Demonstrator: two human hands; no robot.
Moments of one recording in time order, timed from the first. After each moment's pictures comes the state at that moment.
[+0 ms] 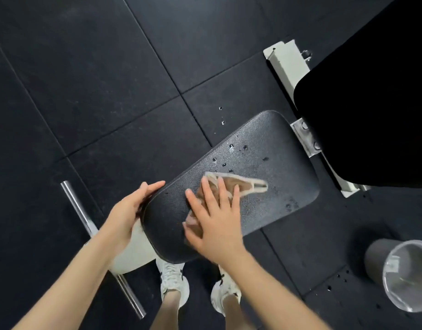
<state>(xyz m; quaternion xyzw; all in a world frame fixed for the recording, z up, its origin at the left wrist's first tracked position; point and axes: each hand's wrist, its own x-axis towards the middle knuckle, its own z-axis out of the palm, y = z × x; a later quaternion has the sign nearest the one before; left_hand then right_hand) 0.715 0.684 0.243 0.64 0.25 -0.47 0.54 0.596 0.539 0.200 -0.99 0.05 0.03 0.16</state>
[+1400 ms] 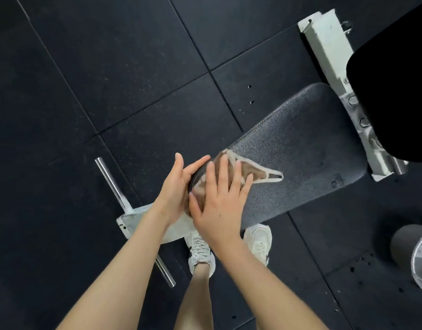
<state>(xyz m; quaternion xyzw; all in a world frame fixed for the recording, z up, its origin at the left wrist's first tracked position) 0.712 0.711 0.213 0.50 0.23 -0.55 0.64 0.623 0.638 0.205 -0.97 0.20 0.08 0.15</state>
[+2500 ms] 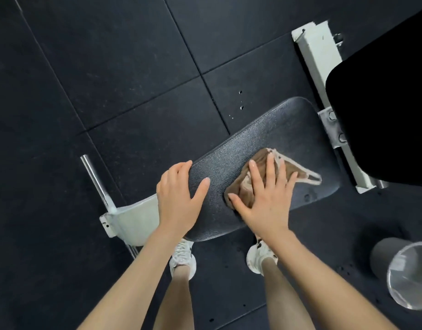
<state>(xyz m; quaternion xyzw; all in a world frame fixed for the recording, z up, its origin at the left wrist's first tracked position) 0.673 0.660 0.224 0.93 -0.05 -0.25 0.27 0.590 0.493 0.196 -0.98 0.16 0.08 0.11</state>
